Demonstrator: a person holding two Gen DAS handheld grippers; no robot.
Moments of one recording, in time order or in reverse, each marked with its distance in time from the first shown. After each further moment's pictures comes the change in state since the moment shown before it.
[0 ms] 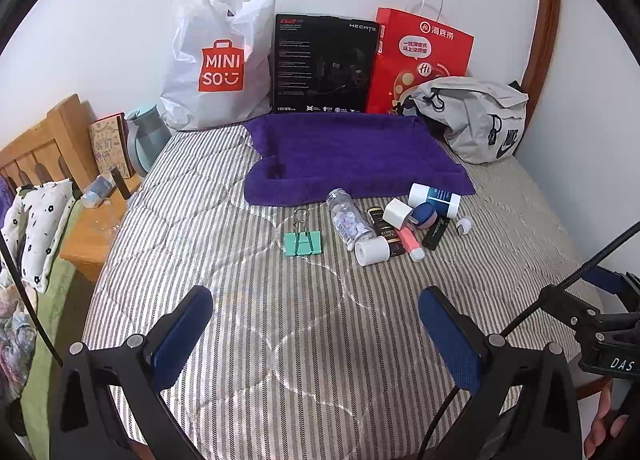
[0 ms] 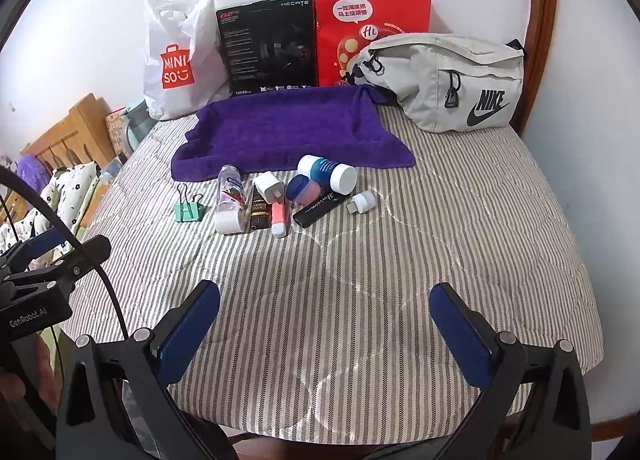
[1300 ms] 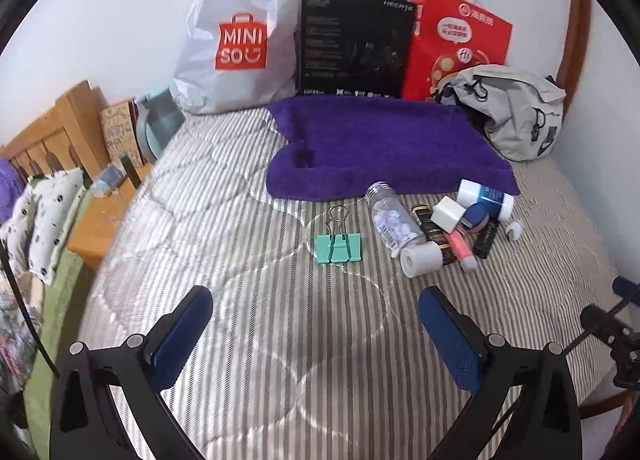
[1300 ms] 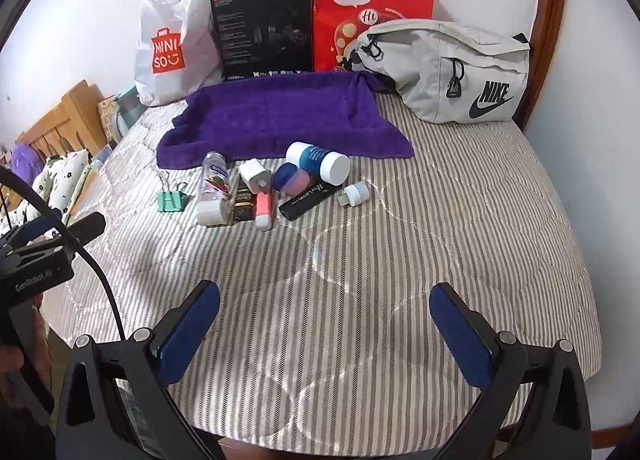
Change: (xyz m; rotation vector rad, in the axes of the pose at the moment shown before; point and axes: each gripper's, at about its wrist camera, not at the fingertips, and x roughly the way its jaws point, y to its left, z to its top) left arm 0.065 0.022 0.007 -0.037 0.032 0.073; right arm 0.034 -0.011 0.004 -0.026 0.041 -0.013
